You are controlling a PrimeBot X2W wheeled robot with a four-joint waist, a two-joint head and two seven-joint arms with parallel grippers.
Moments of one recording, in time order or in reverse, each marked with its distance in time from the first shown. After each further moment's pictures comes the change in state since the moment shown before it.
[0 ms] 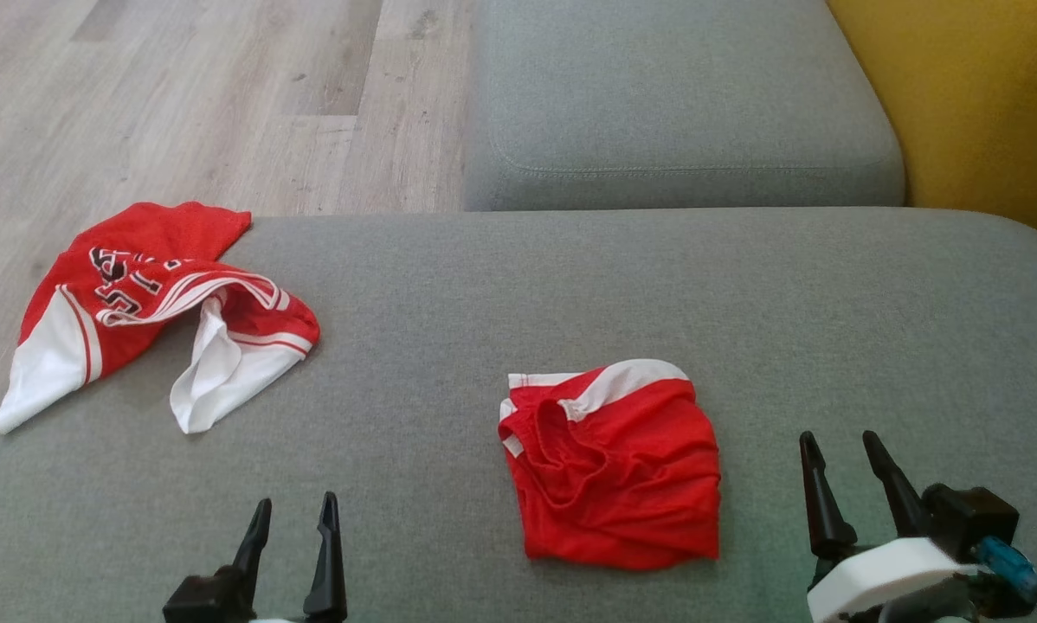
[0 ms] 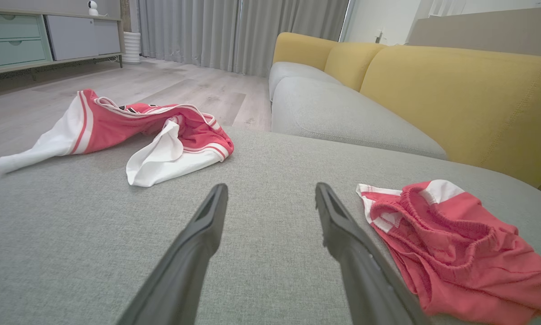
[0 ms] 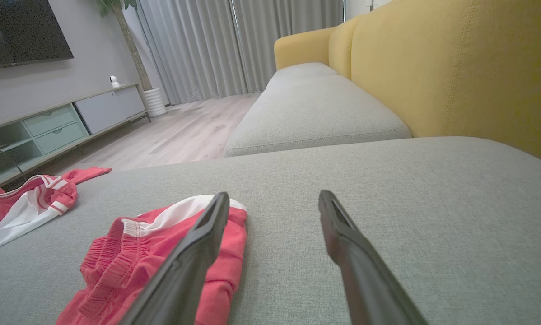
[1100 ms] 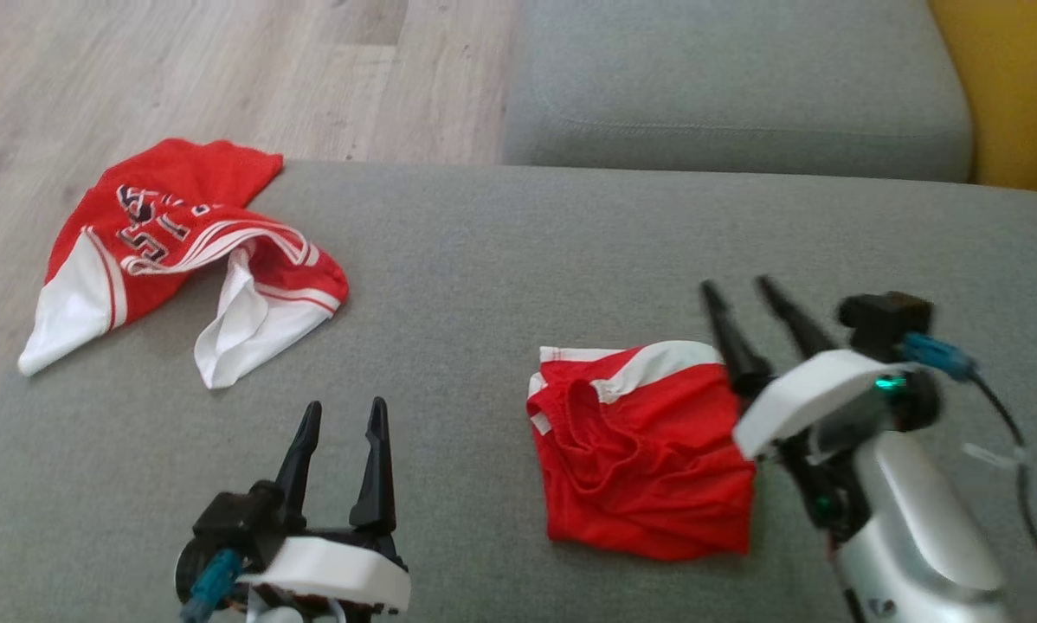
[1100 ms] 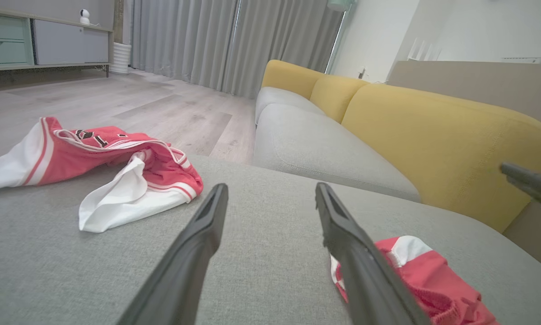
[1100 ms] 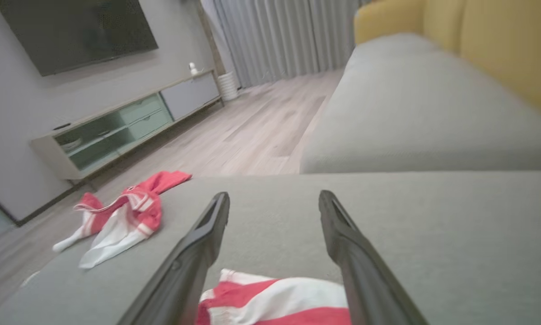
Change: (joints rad) left arm -0.135 -0.051 -0.035 -0.082 -0.014 -0.009 0.021; right arm -0.398 -0.026 0.219 0.152 0.243 0.000 0.215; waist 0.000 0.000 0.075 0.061
